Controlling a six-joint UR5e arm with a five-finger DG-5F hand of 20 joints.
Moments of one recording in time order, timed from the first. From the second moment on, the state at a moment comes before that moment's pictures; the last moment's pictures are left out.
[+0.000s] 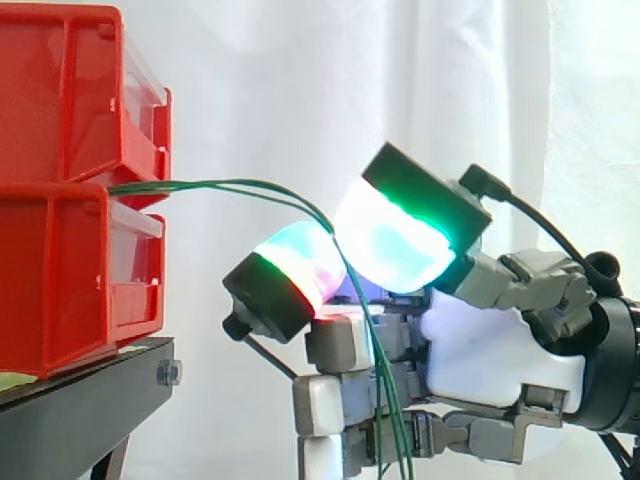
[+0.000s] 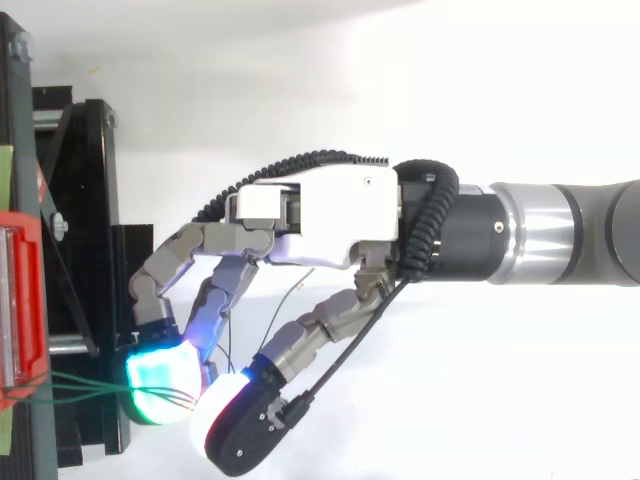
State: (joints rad) arm 0.15 -2.40 -1.22 -2.47 -1.43 0.05
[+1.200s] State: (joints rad) arm 0.13 -2.40 -1.11 -2.68 -1.45 0.10
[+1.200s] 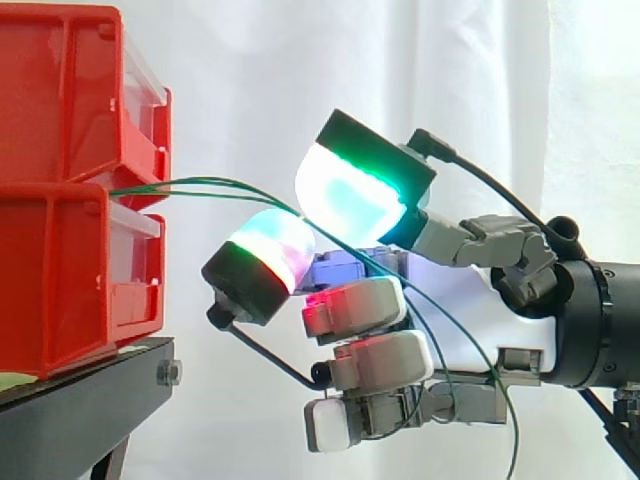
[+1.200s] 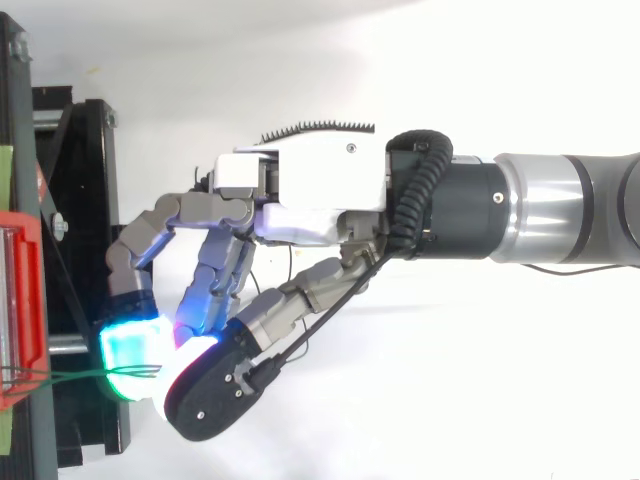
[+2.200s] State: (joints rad) arm 0.13 -2.40 -1.12 -2.68 -1.45 0.09
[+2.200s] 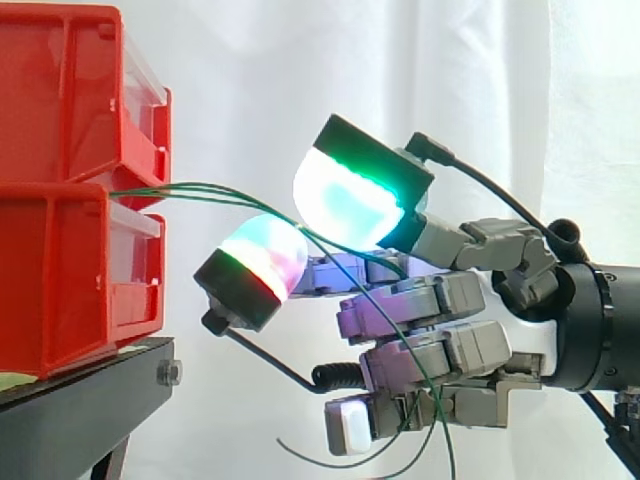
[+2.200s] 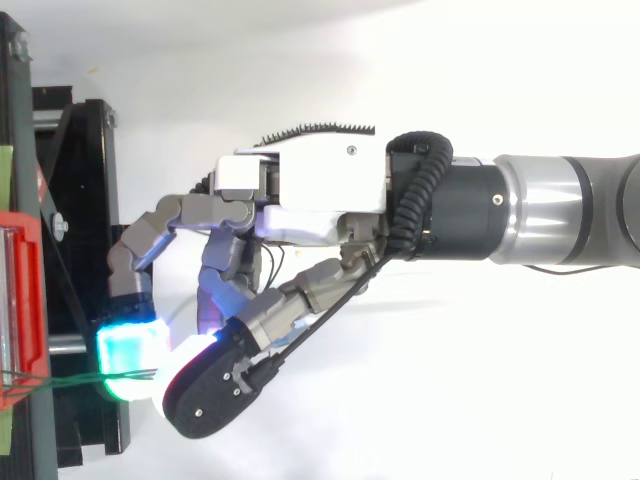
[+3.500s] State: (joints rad) arm 0.12 -2.40 -1.12 -2.68 -1.46 0.00
